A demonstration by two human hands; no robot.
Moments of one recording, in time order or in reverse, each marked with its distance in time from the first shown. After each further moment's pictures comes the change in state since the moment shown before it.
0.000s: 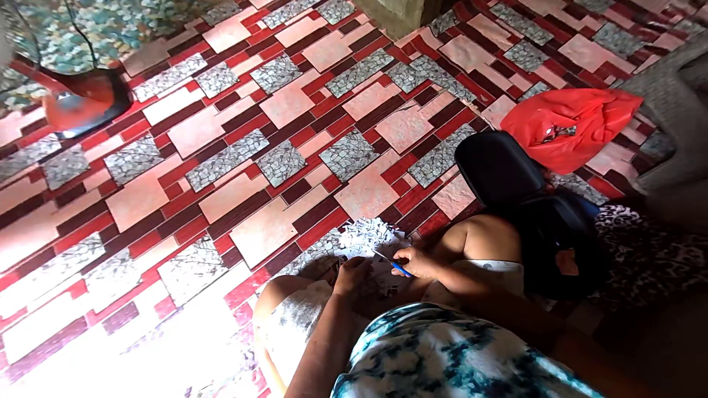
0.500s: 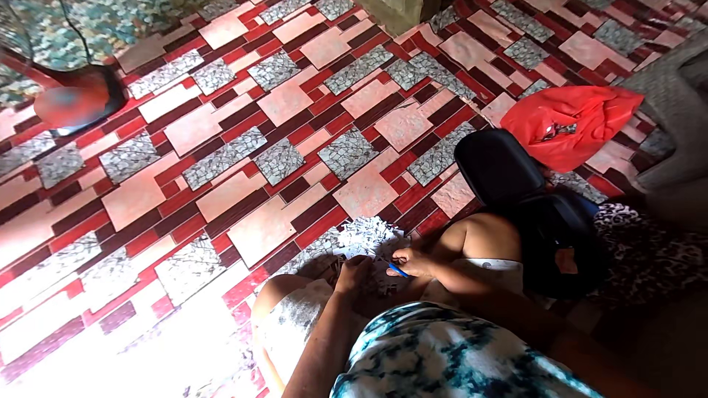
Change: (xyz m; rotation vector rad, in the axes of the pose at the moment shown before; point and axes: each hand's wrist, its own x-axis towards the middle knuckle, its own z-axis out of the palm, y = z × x) left_hand 0.004 -0.003 0.005 -0.042 -0.044 0.009; right_hand 0.004 0.003 -0.001 -0.044 -0.068 -0.005
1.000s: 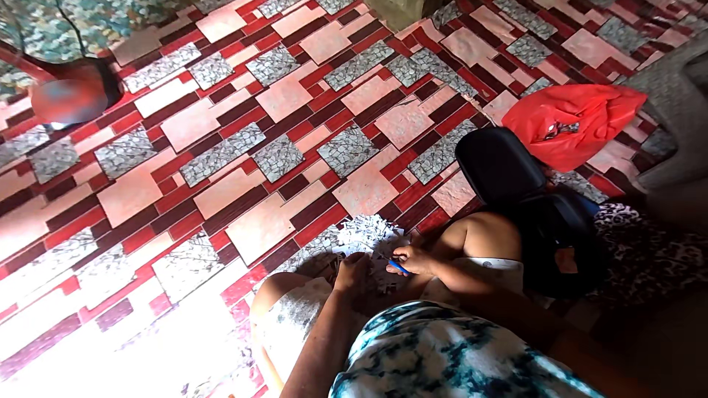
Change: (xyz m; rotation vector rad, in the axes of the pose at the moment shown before) left_hand -0.001 0.003 0.002 -0.041 0.056 -0.020; right_hand -0.001 -0.005 0.000 0.095 -0.001 0.048
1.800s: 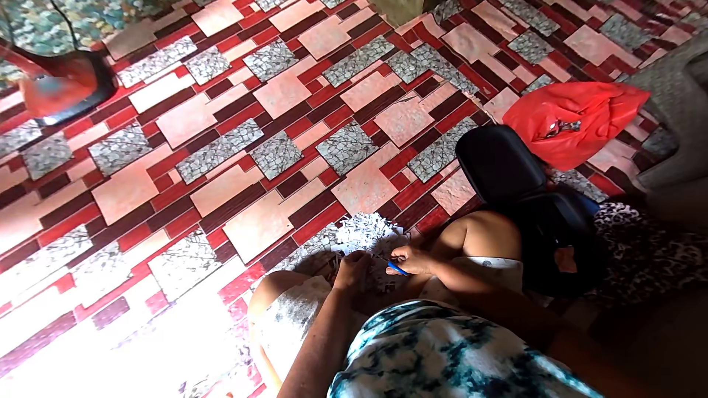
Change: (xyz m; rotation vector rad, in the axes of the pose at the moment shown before) left_hand 0.002 -0.001 0.000 0.082 -0.041 0.034; right_hand 0.002 0.004 0.000 -0.095 -0.030 -0.029
